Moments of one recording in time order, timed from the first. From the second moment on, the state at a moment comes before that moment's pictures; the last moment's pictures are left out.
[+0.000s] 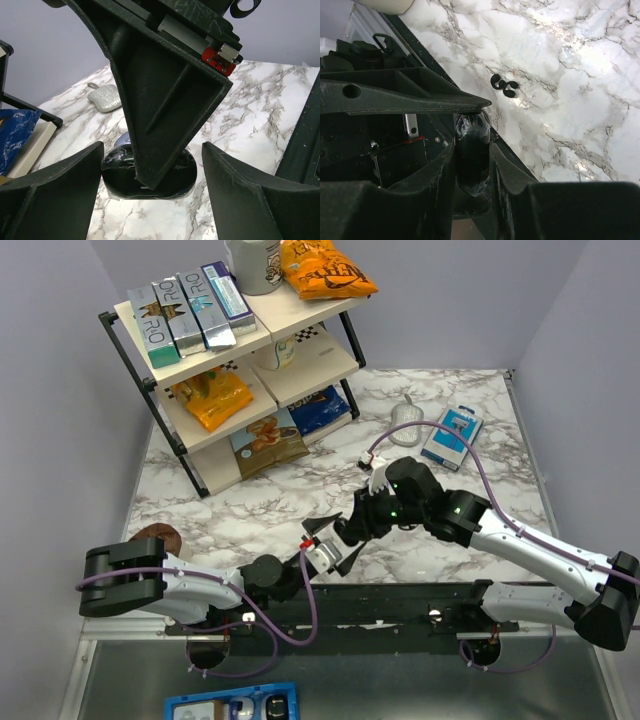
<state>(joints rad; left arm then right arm) -1.42 1.22 0.23 1.22 -0.47 0.28 0.91 1.11 0.92 -0.45 -0.28 0.48</state>
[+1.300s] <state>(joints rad) -1.42 1.27 0.23 1.17 -0.48 0.21 0.91 1.08 0.91 -0.45 -0.29 0.47</state>
